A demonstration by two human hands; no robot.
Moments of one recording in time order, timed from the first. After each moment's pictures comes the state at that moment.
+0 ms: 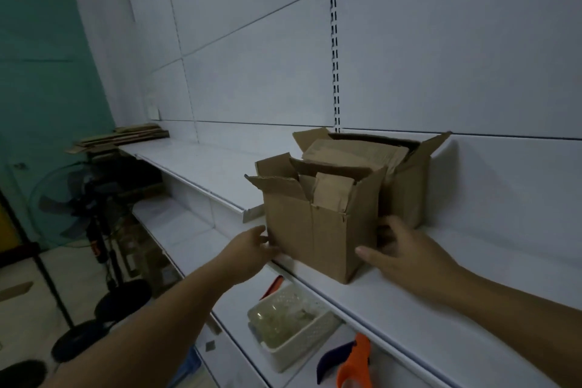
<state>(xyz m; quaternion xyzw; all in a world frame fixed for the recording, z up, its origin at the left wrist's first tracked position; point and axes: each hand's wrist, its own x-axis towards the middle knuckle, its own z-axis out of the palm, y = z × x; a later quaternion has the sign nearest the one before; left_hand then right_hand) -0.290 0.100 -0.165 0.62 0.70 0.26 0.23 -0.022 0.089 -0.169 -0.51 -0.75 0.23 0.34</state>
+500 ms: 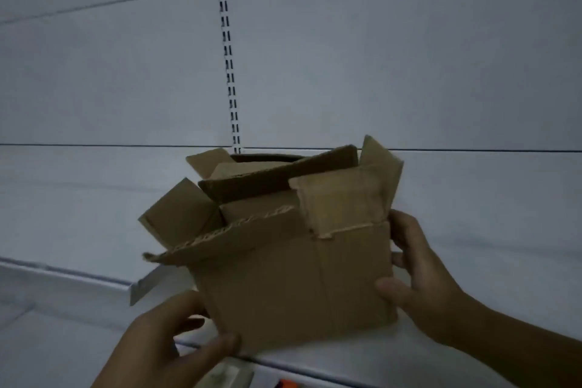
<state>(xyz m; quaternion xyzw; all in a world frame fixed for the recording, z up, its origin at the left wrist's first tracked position) -0.317 0.158 -0.187 0.69 0.57 0.29 0.33 -0.033 0.042 -0.141 -0.50 -0.66 0.17 0.53</state>
